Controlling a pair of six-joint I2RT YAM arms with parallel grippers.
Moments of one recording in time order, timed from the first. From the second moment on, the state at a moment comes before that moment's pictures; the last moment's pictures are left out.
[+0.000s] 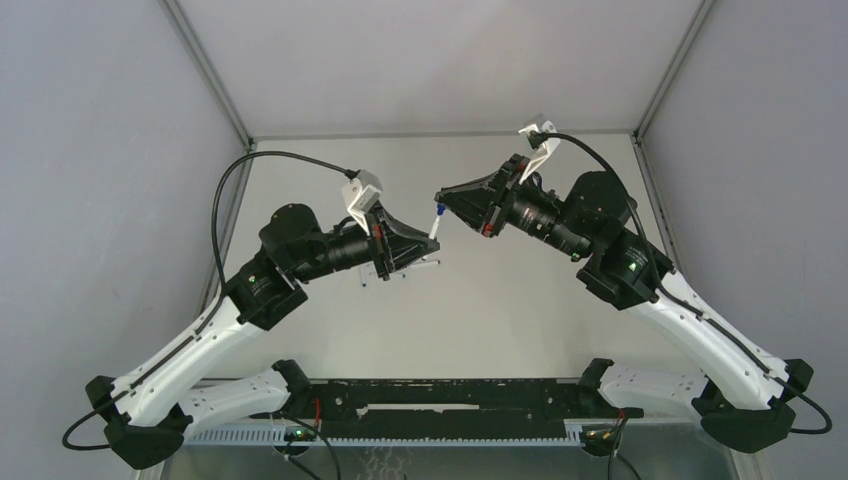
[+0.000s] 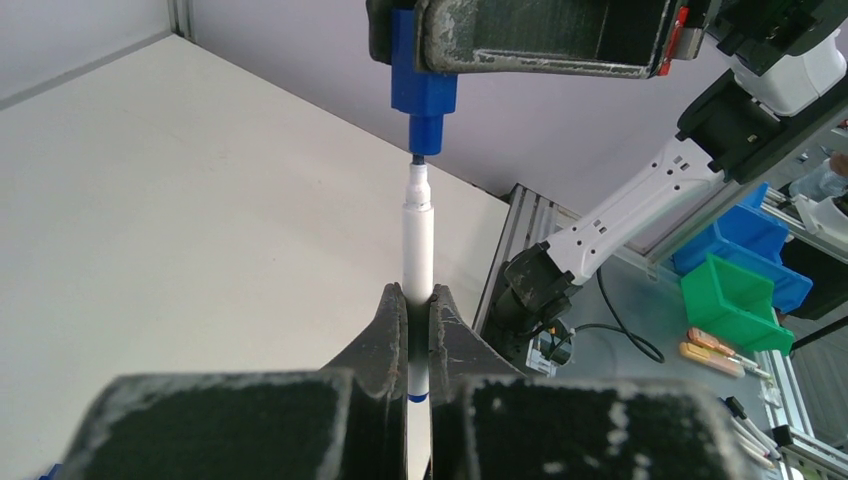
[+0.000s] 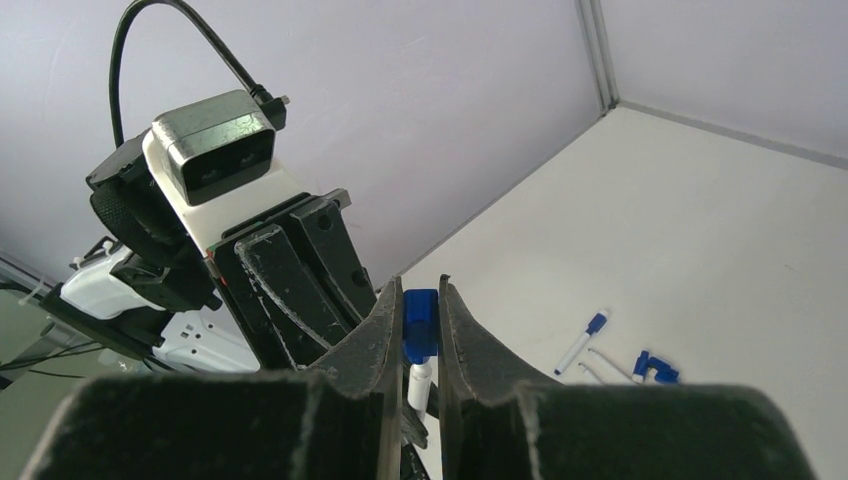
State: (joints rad) left arm -0.84 0.93 1.09 -0.16 0.40 -0.33; right arm 0.86 1.05 1.35 -0.22 -0.16 0.47
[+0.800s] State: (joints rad) left arm -0.84 0.92 1.09 -0.14 0.39 -0.33; right arm 0.85 1.05 1.35 -0.21 -0.22 0.48
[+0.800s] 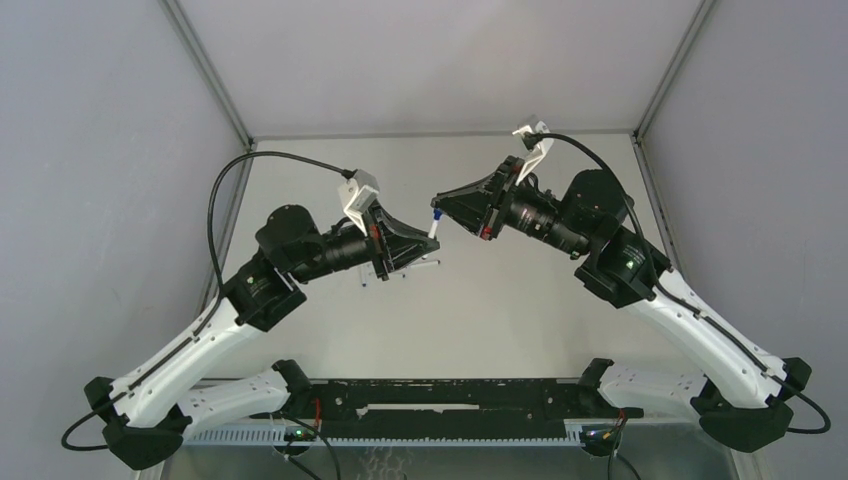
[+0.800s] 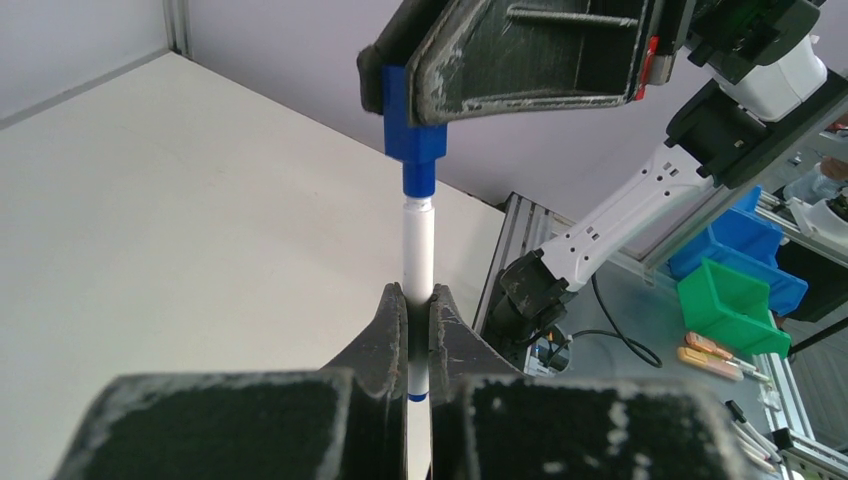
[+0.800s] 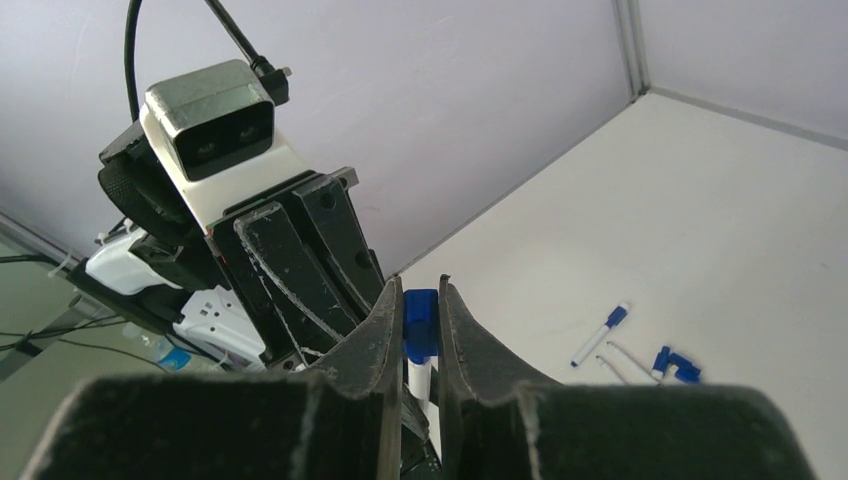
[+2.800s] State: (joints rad) left arm -0.66 0.81 1.06 -0.25 0.48 -0.31; right arm 1.06 1.13 1.06 0.31 0.04 0.43
